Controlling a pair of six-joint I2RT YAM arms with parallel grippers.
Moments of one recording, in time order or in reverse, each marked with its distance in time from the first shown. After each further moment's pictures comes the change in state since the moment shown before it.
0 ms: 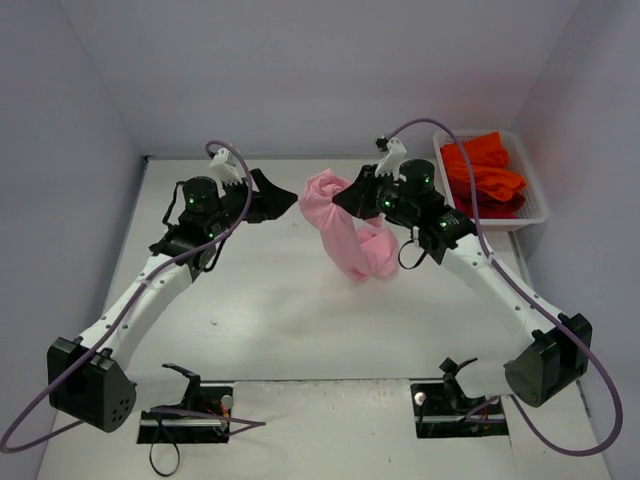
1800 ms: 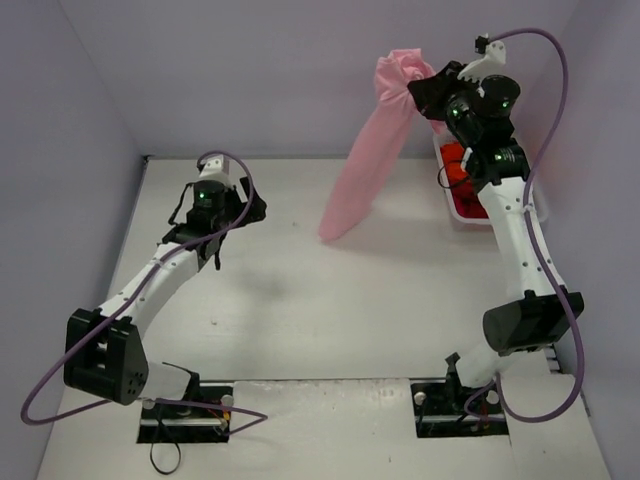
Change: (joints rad) left arm 0.070 0.138 -0.032 -0.122 -0.393 0.175; right arm -0.374 0.273 0.592 0.010 0.082 -0.032
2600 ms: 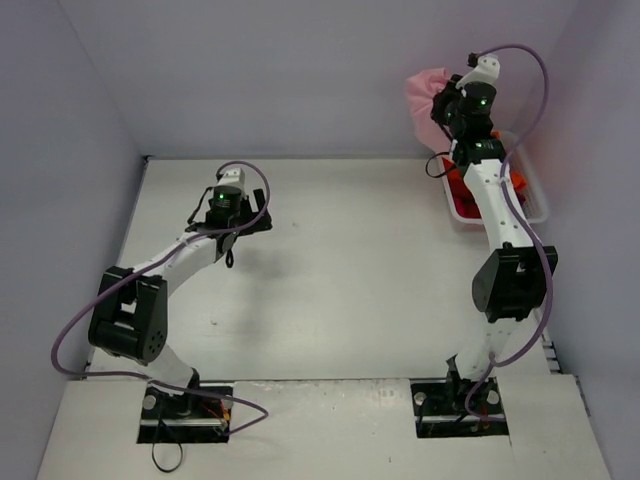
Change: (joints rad) left arm 0.000 0.238 0.000 0.087 -0.027 0.060; right arm -0.086 0.253 0.017 0.089 0.303 -0.167
